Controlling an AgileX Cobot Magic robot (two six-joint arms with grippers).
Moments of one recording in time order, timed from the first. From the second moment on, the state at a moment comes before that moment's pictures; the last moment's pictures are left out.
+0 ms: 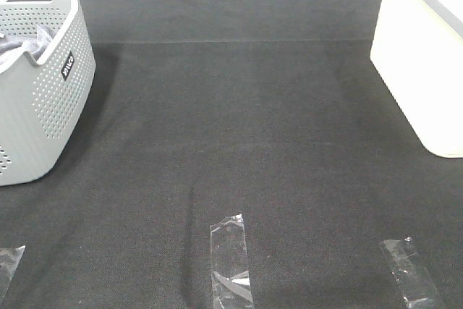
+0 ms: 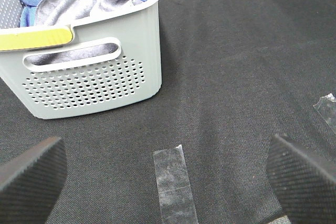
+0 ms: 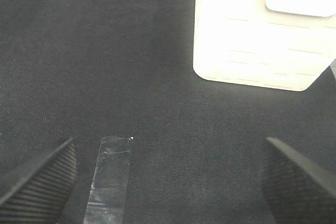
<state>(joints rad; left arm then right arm) -0.02 0.00 -0.51 -0.14 1.05 0.14 0.01 -0.01 -0.51 0.09 1.07 -0.17</state>
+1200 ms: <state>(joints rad) -0.02 0.00 -0.51 -0.14 1.05 0.14 0.01 -0.01 -0.51 0.10 1.07 -0.17</state>
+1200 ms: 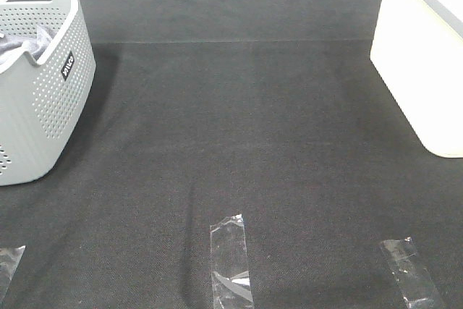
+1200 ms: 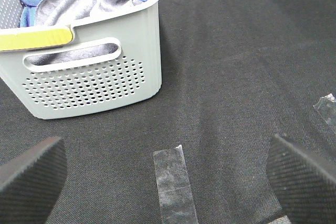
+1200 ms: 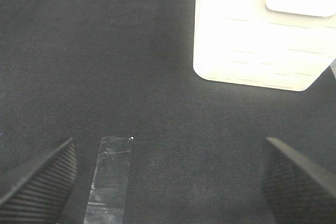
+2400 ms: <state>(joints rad) -0.02 0.56 -0.65 -0.05 0.70 0.14 0.01 -0.01 -0.51 0.10 1.07 -0.17</state>
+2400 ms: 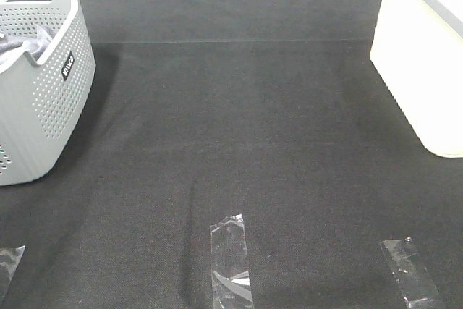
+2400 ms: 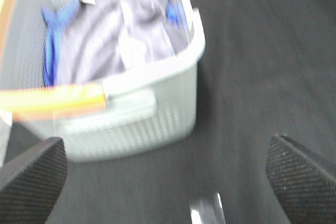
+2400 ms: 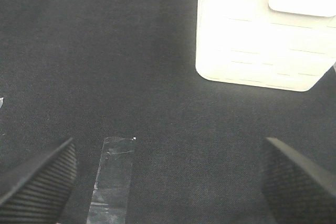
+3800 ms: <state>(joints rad) 0.00 1.91 -1.74 0.34 0.87 -0.10 0.01 -0.01 -0.51 0.10 1.07 -0.17</state>
